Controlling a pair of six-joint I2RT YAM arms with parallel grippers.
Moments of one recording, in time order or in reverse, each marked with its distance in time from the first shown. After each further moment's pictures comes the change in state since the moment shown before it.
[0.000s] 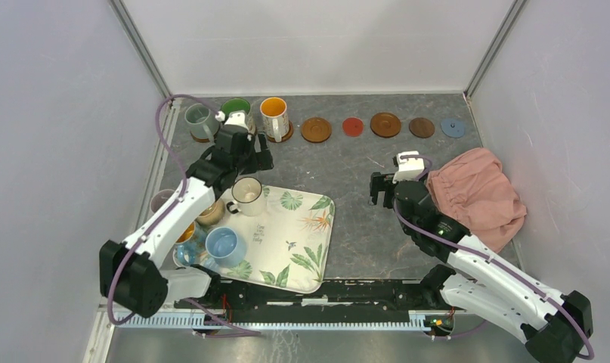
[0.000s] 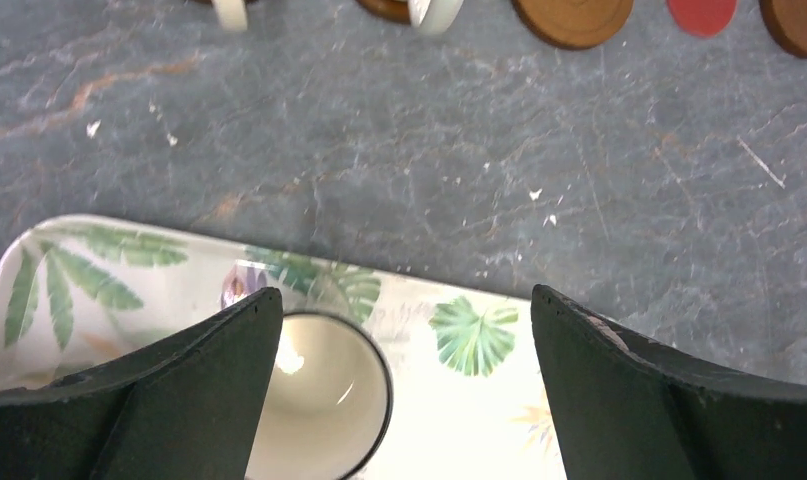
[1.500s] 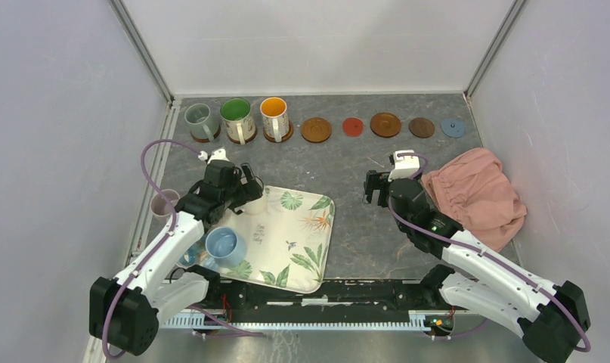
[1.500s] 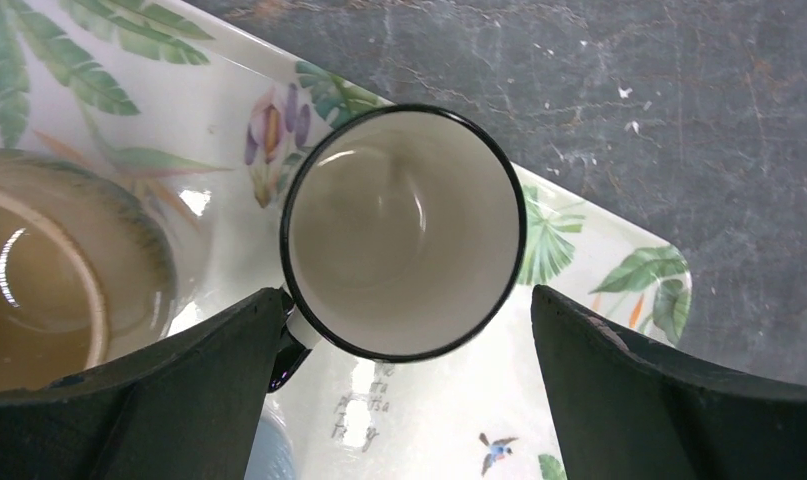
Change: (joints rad) left arm 0.064 -0.290 -0.377 -0.027 0.058 -0.188; right arm 0.000 0.066 -0.006 0.068 -0.030 0.062
